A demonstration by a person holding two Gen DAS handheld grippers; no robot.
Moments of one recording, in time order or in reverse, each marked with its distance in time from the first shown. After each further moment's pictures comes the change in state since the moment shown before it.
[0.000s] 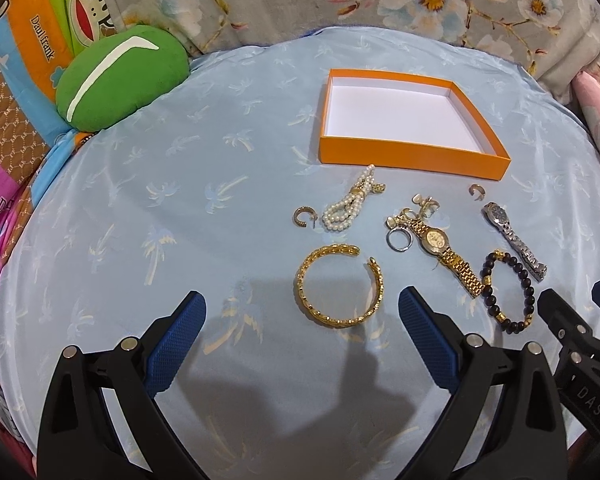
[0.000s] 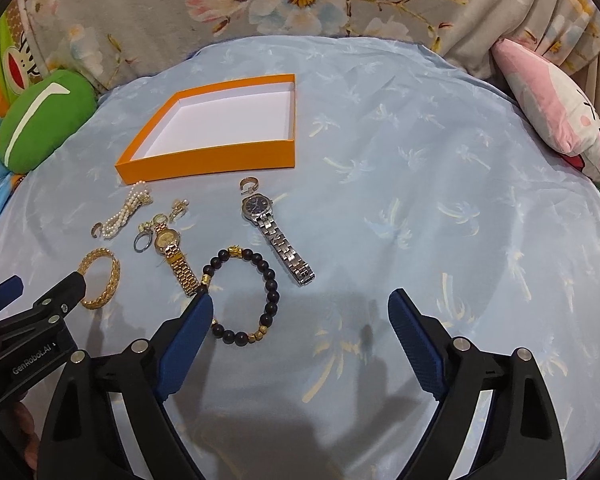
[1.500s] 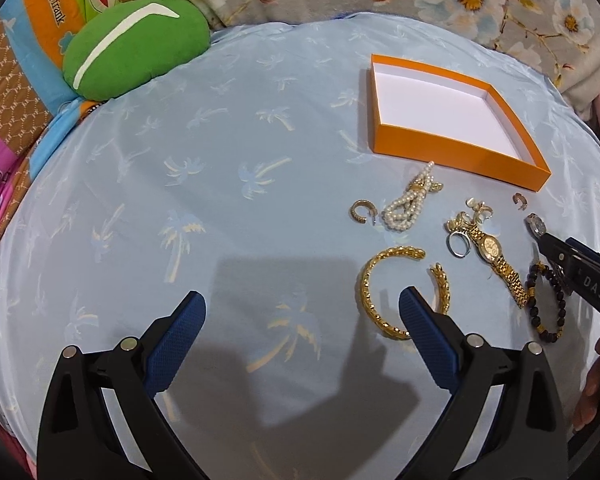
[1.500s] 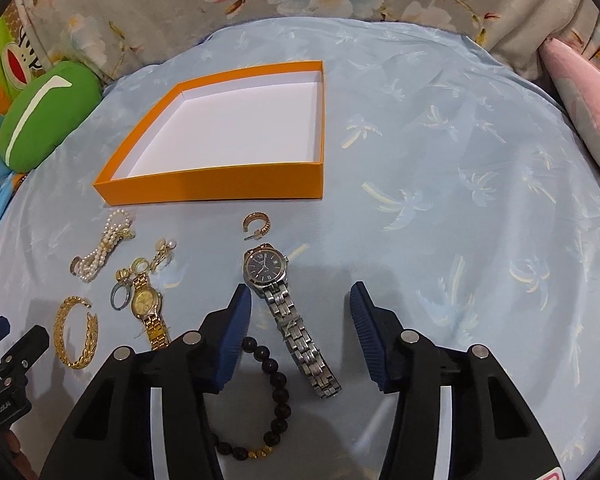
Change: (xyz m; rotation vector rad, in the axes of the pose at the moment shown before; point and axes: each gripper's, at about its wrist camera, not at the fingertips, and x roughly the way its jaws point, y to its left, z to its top) left arm 0.027 0.040 0.004 -0.073 0.060 -0.008; right arm 0.070 0.007 0.049 -0.050 0.053 0.086
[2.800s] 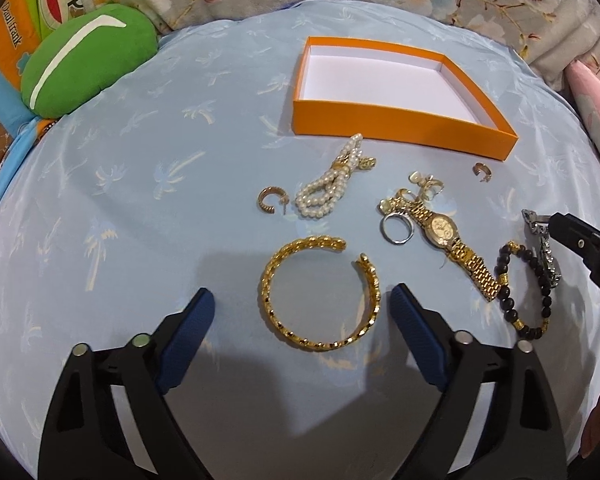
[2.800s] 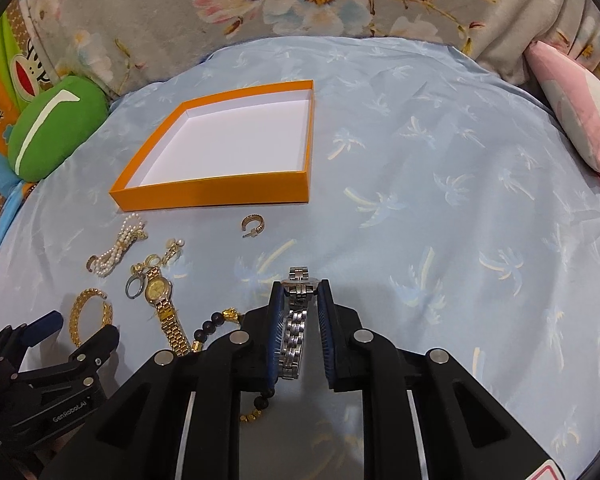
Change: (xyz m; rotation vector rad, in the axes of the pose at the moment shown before) left arm 0.017 -0.048 -0.007 0.092 -0.005 -0.080; right arm -0.031 -0.015 -0.011 0.027 -0.057 0.017
